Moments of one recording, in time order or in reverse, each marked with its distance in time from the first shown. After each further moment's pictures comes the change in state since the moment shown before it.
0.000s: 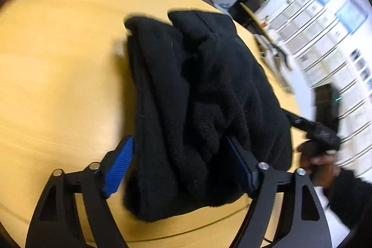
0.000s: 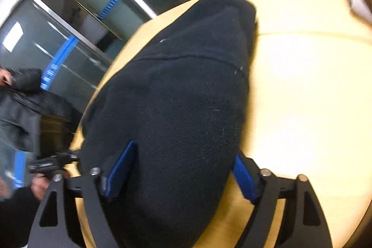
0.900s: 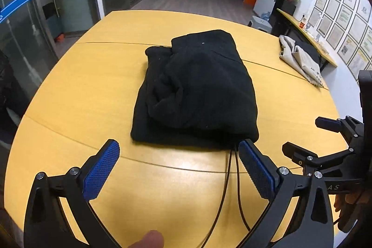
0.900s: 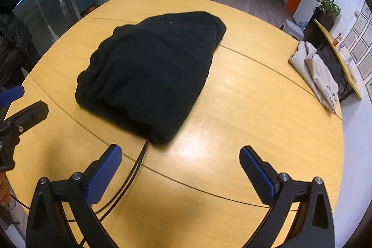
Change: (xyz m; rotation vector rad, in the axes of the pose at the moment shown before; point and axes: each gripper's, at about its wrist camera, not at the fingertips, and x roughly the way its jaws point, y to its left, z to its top) left arm -0.117 -0.142 -0.072 0.013 -0.115 0.405; right arm -0.129 0.104 -0.078 -0.303 0.132 -0.468
